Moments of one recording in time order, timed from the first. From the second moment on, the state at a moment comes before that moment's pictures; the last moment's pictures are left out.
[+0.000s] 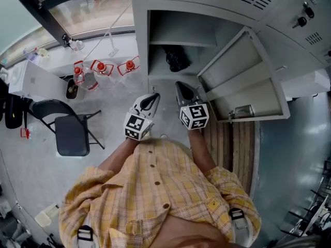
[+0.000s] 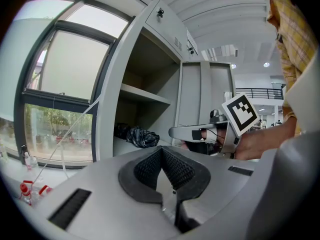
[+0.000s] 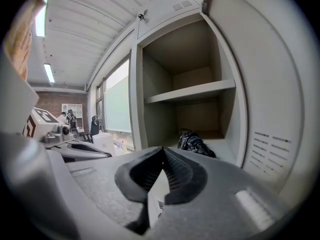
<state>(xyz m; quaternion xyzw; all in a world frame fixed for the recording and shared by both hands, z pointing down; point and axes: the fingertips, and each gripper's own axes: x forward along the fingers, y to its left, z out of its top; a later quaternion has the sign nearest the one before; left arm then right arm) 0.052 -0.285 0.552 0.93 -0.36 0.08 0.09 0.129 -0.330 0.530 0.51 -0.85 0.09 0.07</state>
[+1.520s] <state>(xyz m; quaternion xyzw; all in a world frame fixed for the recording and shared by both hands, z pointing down) 0.058 -0.284 0.559 0.93 -0.35 0.07 0.11 0.111 -0.285 0.556 0.49 -0.86 0.14 0.05</state>
